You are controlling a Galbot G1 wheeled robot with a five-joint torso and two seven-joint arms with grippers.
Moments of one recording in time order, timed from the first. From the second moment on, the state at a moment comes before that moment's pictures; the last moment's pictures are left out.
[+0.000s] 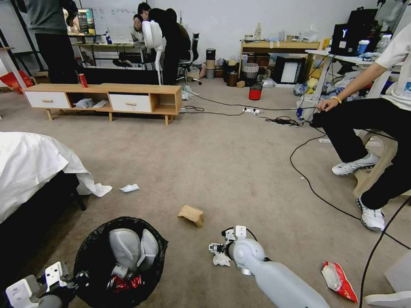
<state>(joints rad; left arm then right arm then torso) 1.66 -1.27 -0.93 -2.20 -1.06 0.74 -0.44 -0.67 1.28 -0.29 1.18 1.15 -0.53 0.50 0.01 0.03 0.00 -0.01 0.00</state>
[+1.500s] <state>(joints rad) 1.68 -1.27 -0.93 -2.19 -1.04 0.72 -0.43 -0.61 1.43 -0.30 0.78 0.90 -0.41 0.29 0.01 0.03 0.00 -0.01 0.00</state>
